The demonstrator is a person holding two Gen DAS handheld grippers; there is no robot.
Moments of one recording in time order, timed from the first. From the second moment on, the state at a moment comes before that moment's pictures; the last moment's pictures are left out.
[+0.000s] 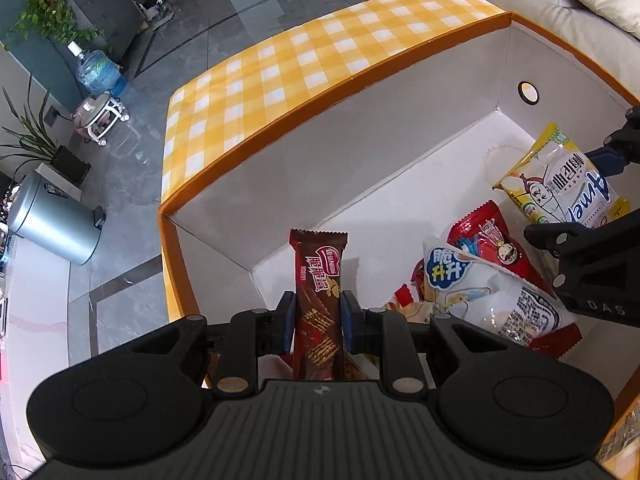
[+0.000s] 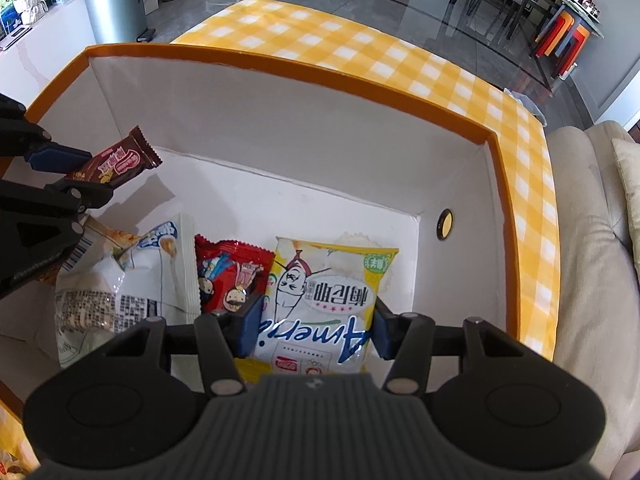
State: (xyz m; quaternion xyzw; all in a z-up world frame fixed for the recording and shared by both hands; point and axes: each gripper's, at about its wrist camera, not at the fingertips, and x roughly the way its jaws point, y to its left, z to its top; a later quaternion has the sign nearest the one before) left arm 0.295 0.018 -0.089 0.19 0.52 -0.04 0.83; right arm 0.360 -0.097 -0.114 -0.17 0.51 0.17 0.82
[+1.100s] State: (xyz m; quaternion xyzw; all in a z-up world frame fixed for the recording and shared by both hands) left arm 0.203 0.012 -0.010 0.12 0.42 -0.04 0.90; right arm 0.268 -0.123 -0.041 -0.11 0.42 0.16 0.89
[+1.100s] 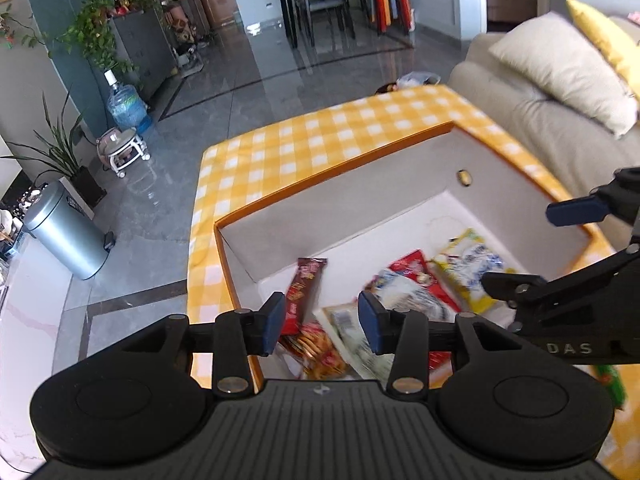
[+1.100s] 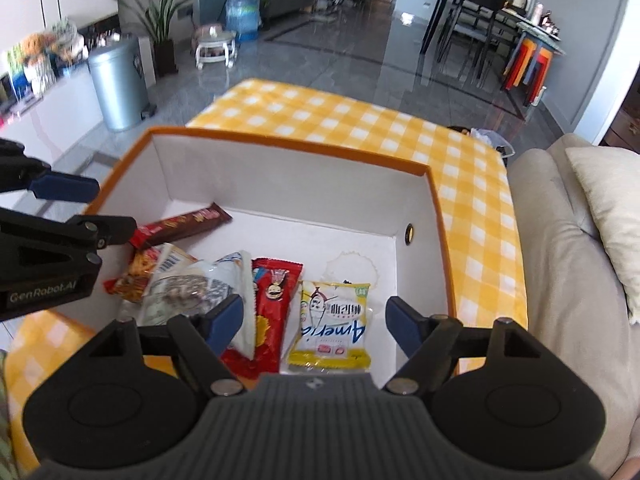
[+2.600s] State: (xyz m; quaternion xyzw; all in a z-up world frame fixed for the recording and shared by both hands) left arm 0.036 -0.008 -0.082 0.09 0.57 -0.10 0.81; right arm 0.066 -0.220 -0.101 -0.01 0.53 0.07 0.85
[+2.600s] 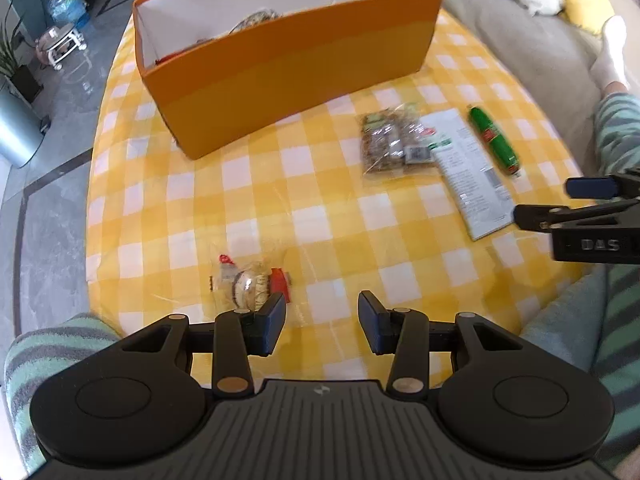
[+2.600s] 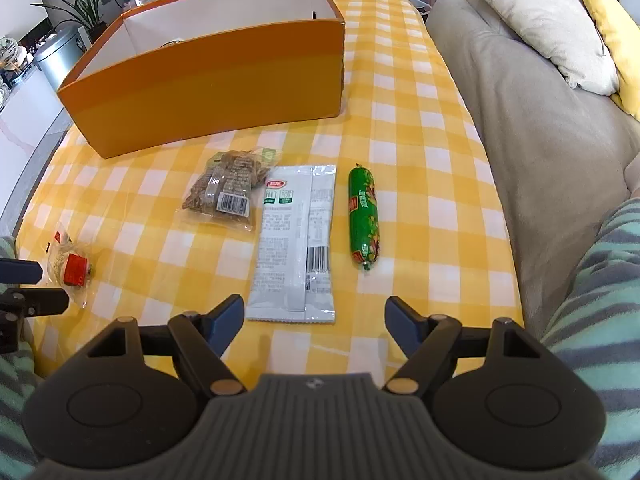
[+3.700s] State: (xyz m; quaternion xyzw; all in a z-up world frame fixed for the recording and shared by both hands) left arm 0.074 -0.013 -0.133 0.09 0.60 -0.08 0.79; right arm 0.089 -0.242 -0.113 0.05 0.55 0.07 0.83
